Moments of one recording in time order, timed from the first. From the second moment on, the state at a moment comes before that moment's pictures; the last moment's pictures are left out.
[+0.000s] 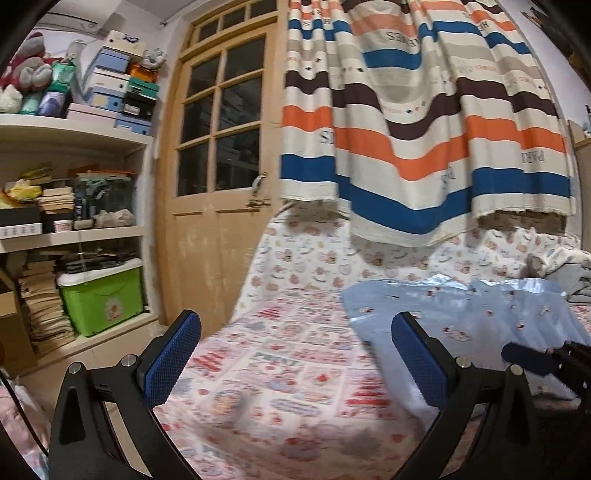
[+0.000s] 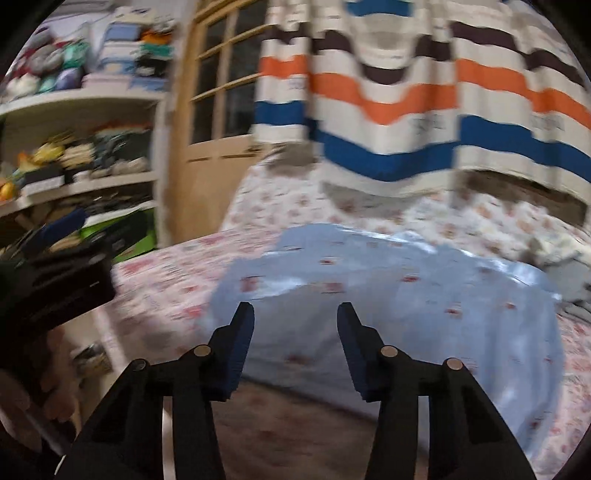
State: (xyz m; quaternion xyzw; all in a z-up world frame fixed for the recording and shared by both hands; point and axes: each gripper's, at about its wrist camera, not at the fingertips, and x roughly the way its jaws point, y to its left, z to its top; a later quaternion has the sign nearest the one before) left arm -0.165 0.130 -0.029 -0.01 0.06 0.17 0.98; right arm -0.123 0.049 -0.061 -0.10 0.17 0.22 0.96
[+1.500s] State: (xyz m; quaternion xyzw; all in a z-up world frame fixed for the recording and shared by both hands) left arm 0.153 0.147 -0.045 -0.29 0.45 -0.12 0.83; right arm -0.116 0.011 -0.044 -0.07 0.16 0.16 0.97
